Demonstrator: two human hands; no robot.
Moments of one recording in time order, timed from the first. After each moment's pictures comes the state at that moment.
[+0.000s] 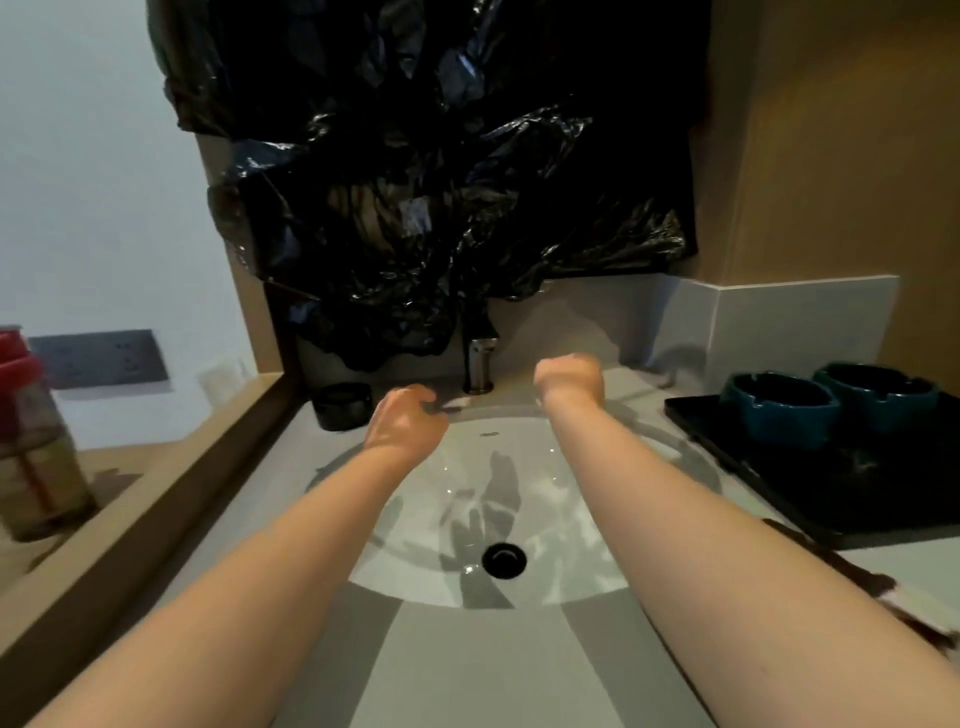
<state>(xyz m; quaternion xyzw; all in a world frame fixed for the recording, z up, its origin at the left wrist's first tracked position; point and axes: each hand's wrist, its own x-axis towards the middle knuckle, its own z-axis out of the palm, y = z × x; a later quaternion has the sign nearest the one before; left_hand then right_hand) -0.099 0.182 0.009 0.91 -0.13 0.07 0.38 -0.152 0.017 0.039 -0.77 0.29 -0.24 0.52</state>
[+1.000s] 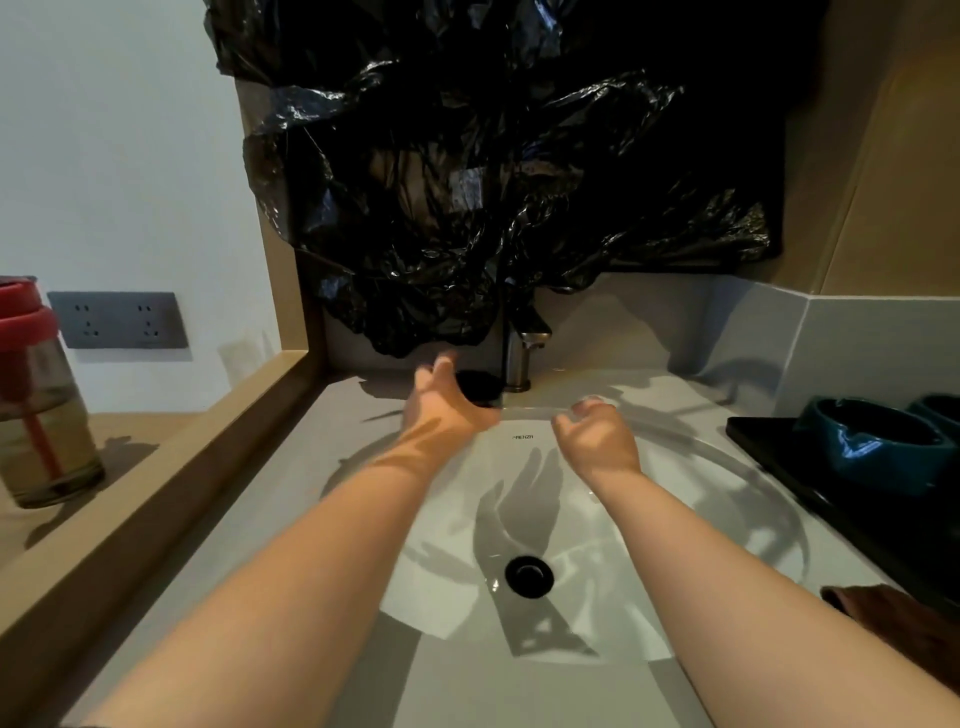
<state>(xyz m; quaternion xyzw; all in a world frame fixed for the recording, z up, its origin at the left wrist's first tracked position) -0.053 0.170 -0.007 0.90 -0.10 0.11 0.40 -0.109 0.011 -0.034 -0.86 0.23 -0.22 0.39</state>
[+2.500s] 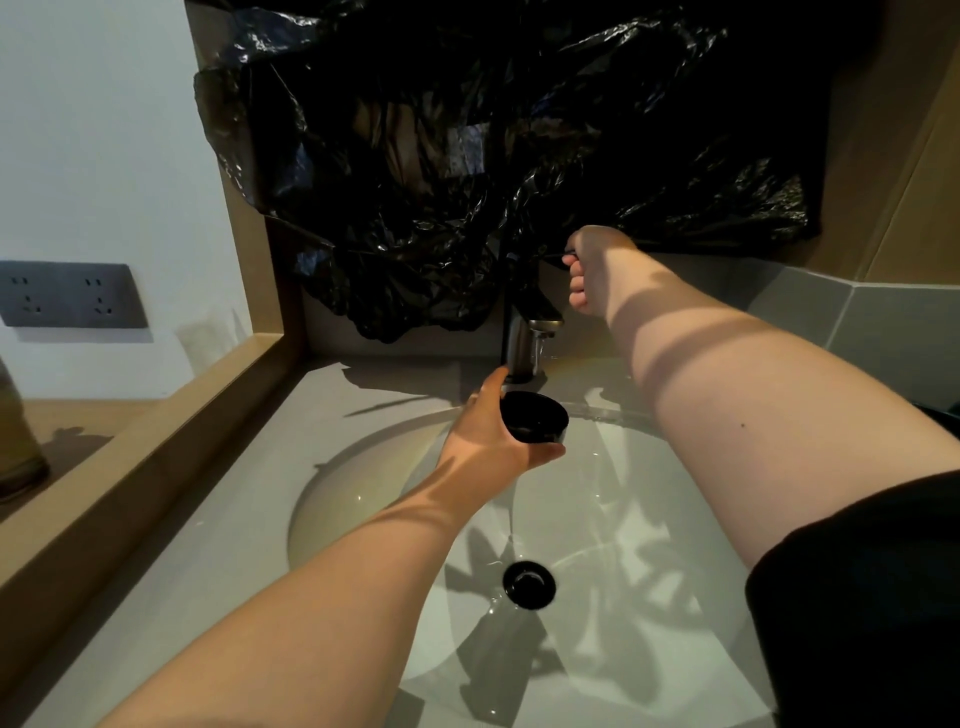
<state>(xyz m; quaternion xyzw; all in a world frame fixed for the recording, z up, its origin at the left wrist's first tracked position) -0.066 0.142 -0.040 0.83 -0.22 0.00 0.51 0.000 -0.009 0.113 -0.65 0.29 -0.14 0.68</state>
